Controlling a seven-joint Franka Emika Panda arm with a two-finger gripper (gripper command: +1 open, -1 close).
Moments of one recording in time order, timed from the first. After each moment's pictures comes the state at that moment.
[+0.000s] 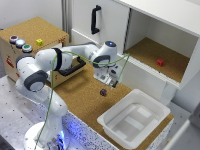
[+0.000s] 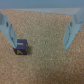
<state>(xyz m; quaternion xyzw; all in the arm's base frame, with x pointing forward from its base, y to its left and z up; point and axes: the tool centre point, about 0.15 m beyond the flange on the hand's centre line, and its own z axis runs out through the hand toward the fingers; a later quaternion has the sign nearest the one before) 0.342 -0.181 0.316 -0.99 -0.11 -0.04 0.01</state>
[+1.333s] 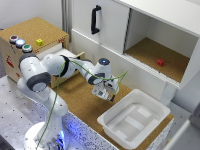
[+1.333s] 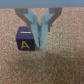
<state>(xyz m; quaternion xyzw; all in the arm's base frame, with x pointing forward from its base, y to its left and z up) 0.380 -0.129 0.229 -0.99 -0.09 -0.09 -0.01</state>
